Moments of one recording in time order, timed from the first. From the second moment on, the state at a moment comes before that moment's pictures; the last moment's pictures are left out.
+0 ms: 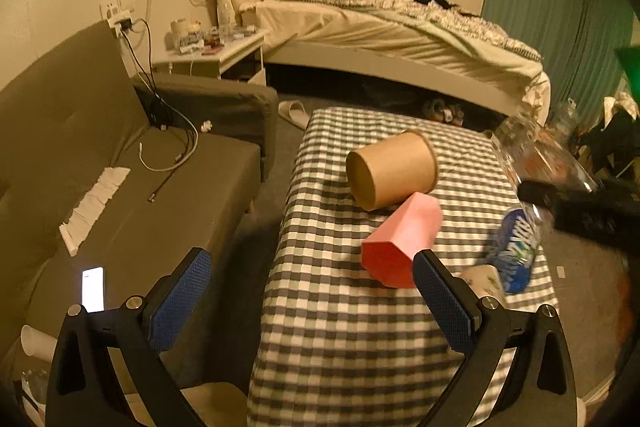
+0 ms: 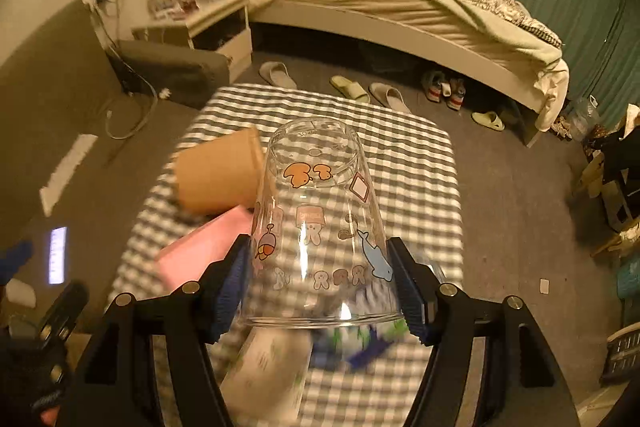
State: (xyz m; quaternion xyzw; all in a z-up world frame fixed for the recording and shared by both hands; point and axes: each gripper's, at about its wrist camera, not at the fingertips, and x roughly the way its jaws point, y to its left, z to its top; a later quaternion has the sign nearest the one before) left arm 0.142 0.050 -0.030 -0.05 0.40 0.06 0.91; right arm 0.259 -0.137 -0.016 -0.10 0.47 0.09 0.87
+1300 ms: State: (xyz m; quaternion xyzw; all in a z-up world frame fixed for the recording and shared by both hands) left arm 0.039 0.019 -0.045 -0.03 0.46 0.04 0.89; right arm 0.067 -0.180 -0.081 0.03 0.52 0.11 0.84
